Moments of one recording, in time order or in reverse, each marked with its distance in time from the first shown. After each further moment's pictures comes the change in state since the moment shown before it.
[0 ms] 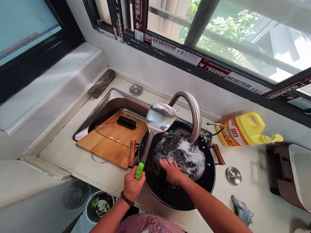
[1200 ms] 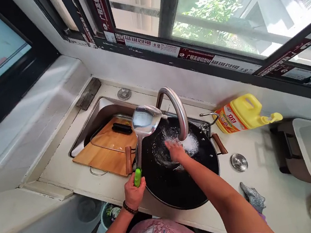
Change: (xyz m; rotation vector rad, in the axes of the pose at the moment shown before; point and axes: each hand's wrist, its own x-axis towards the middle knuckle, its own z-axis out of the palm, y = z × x) left_hand -0.001 -0.004 -0.006 0.026 -0.018 0.021; right_hand 0.038 0.004 -0.058 -0.014 0.170 0.108
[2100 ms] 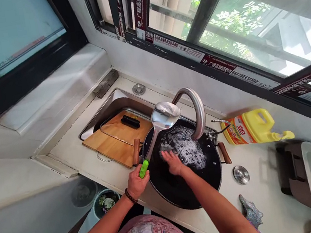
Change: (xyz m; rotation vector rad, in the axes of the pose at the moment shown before) left_hand 0.003 0.002 0.002 -0.005 -0.062 -0.031; right_hand -0.046 -0.021 0.043 0.139 -0.112 -0.201
